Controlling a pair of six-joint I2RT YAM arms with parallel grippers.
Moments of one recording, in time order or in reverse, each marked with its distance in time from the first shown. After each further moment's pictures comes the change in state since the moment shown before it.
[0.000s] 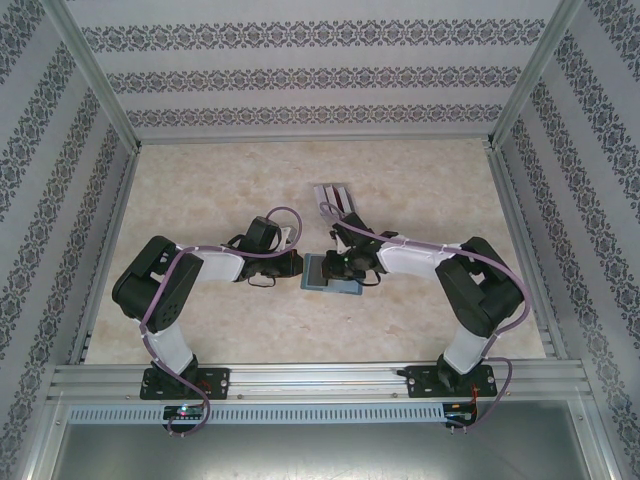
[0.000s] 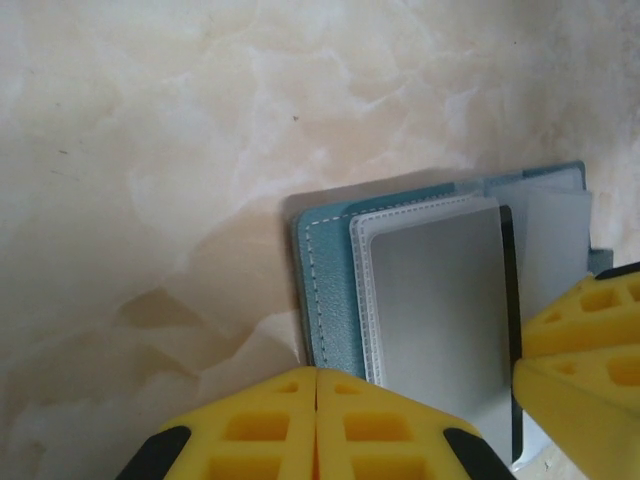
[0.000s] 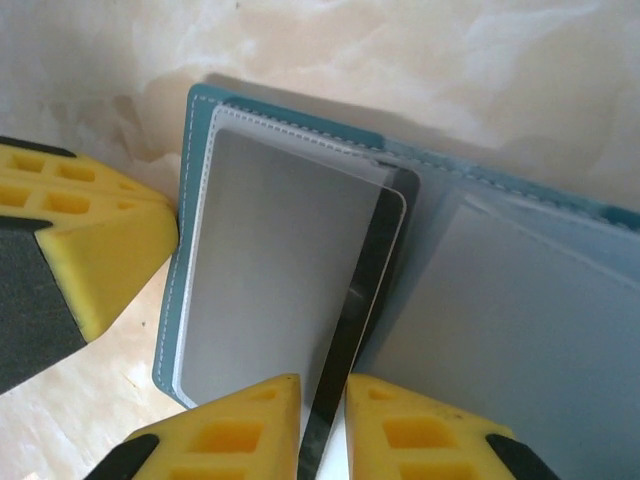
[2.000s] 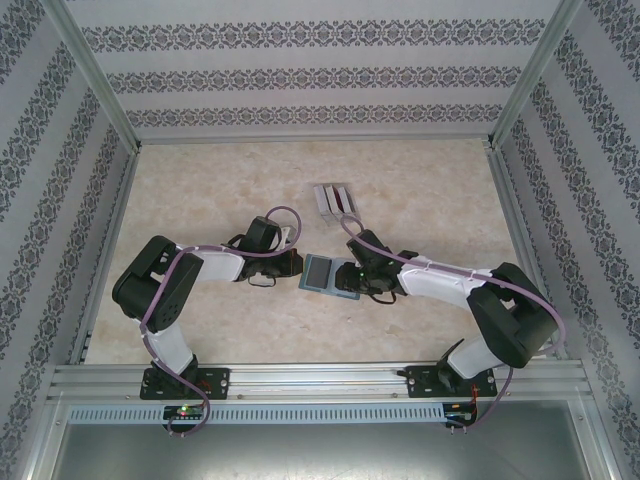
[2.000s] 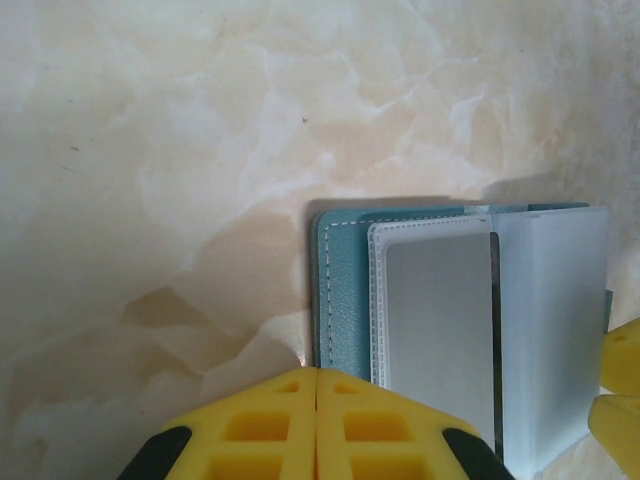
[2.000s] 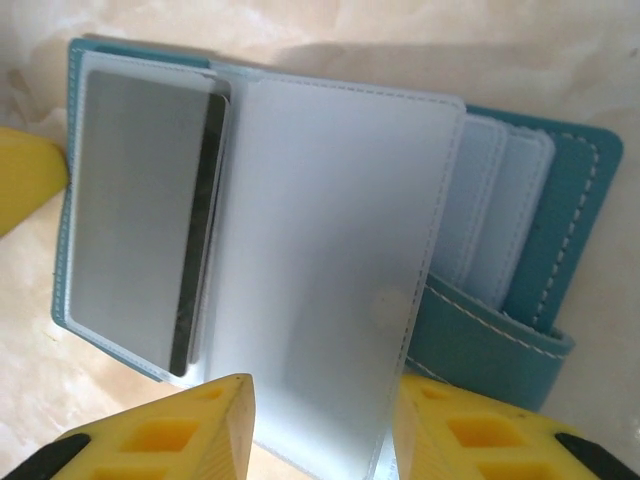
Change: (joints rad) left arm 0.000 0.001 0.003 -0.004 -0.005 -0.027; right arm 0.024 -0.225 -0.212 0.019 0.157 0.137
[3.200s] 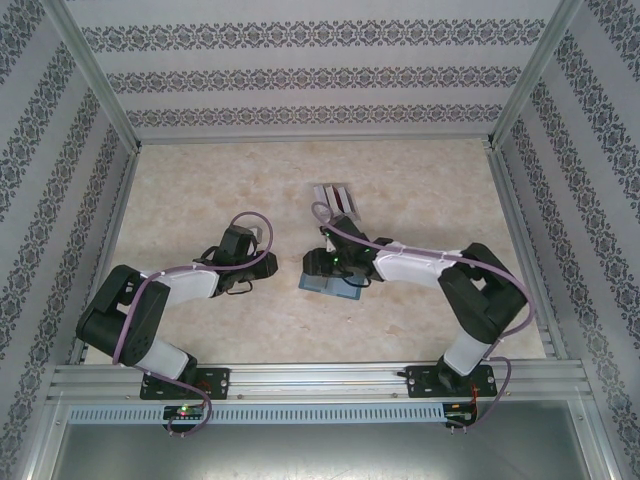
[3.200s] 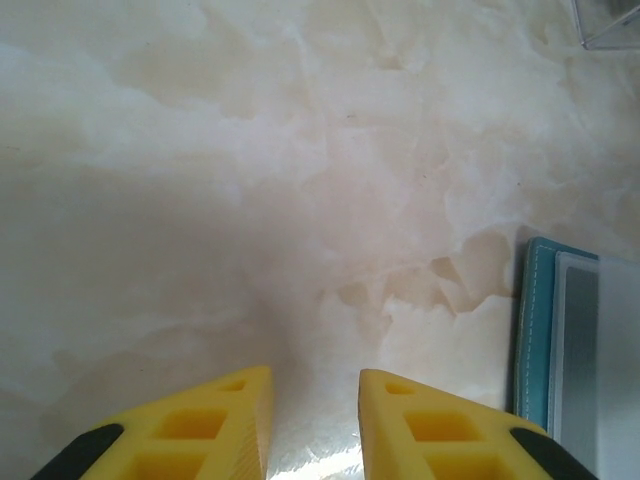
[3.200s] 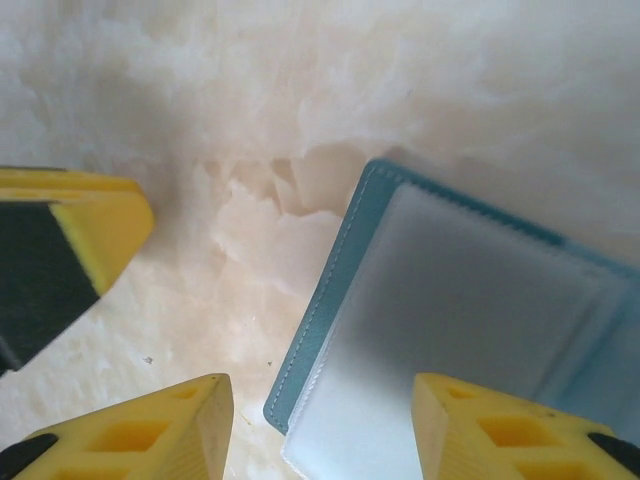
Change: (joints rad) left arm 0.088 -0.257 -0.197 -0.018 -0.259 -0.012; right arm 0.027 0.160 0.195 0.131 -0.093 -0.074
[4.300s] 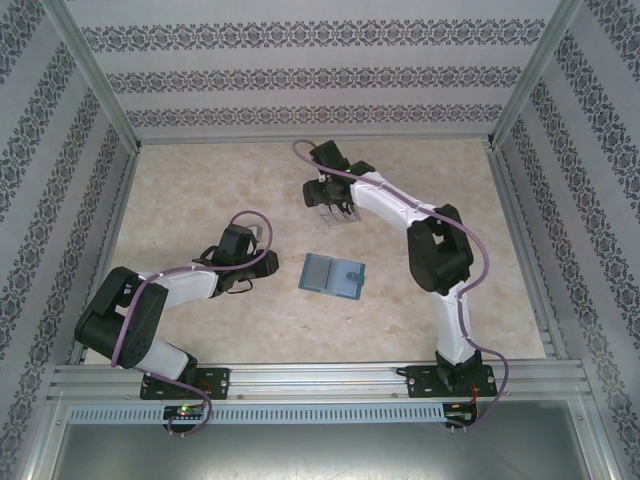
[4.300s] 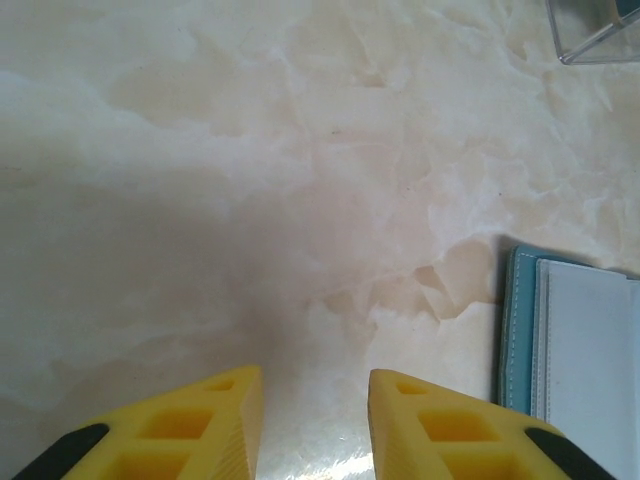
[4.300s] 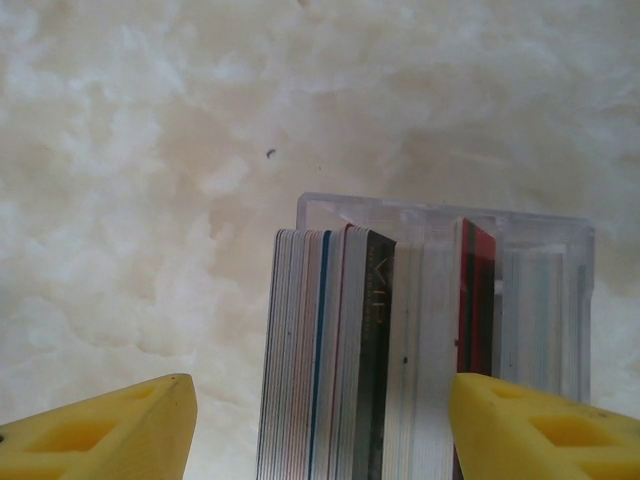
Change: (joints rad) left arm 0.000 -0.014 0.000 0.006 -0.004 0.002; right arm -0.137 0.495 0.904 -0.508 0.341 -0.404
